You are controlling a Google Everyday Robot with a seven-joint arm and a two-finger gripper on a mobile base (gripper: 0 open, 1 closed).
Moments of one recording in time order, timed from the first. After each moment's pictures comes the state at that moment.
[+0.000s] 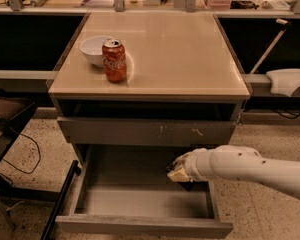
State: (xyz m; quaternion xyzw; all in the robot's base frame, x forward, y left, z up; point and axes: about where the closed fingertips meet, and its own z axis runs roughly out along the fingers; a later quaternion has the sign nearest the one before) arm 0.526 -0.111 0.549 -0.45 0.83 0.10 0.31
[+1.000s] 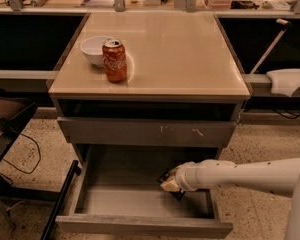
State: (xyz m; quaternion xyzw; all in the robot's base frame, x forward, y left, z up) arm 0.536 -0.087 0.442 -0.44 0.84 0.12 0.29
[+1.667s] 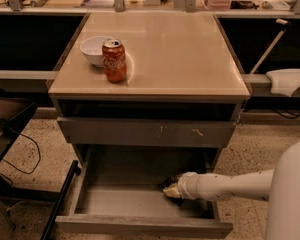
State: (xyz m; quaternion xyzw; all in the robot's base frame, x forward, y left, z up) arm 0.543 -0.103 0.372 -0.40 0.86 0.12 0.31
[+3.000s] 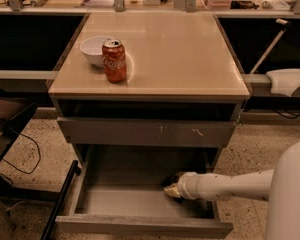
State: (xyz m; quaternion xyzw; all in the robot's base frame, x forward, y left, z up) arm 0.543 -0.103 0.372 -0.40 0.86 0.12 0.31
